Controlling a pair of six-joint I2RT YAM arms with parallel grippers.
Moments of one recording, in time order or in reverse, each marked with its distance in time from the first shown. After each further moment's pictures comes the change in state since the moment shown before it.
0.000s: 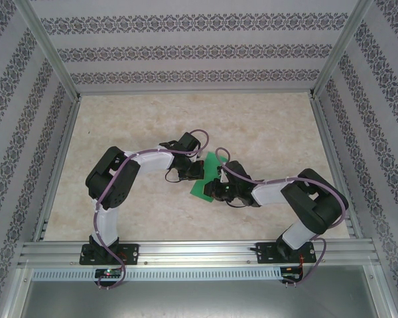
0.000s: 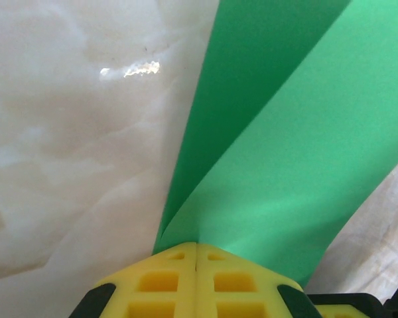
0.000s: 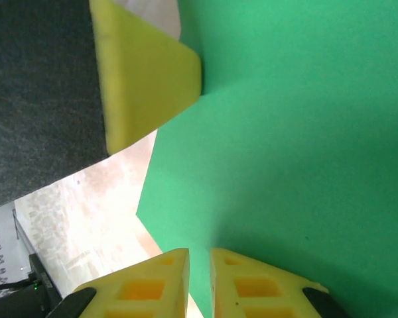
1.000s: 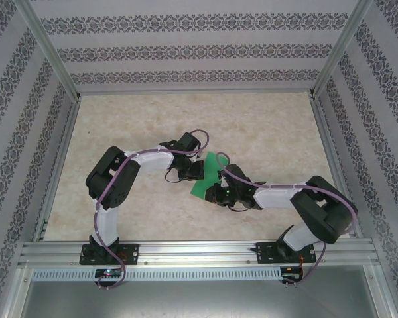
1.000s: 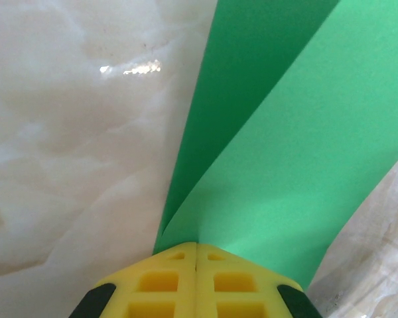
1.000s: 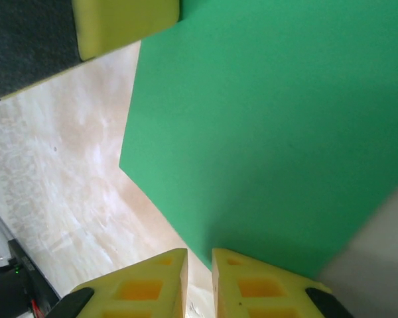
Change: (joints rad) left arm 0.000 0.000 0.003 -0.008 0.000 0.004; right arm 0.050 -0.120 0.008 -0.215 0.053 -0.002
